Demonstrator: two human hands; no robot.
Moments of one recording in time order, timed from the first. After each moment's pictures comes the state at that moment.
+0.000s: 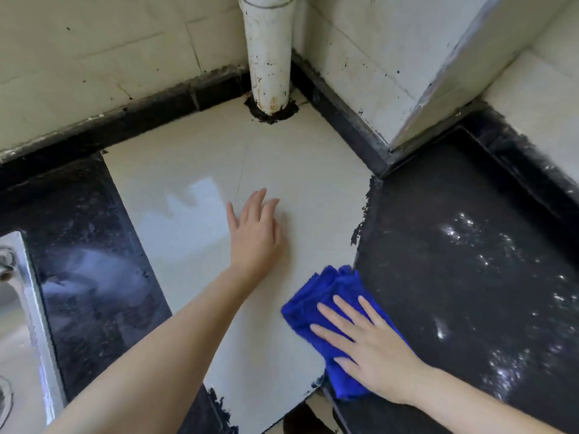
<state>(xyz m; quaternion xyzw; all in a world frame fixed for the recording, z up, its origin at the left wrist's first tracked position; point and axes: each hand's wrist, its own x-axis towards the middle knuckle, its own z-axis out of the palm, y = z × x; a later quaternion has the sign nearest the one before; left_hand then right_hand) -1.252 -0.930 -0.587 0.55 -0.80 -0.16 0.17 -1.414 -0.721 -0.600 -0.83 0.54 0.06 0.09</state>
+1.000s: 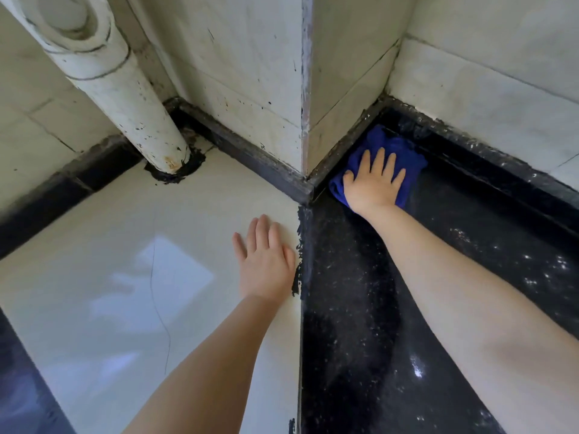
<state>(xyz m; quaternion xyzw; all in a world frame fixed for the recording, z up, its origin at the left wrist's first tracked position) -1.390 -0.940 -0.614 0.46 -0.88 -0.12 0.04 -1.613 -0.938 -0.607 -0.32 0.93 -0.06 0.14</state>
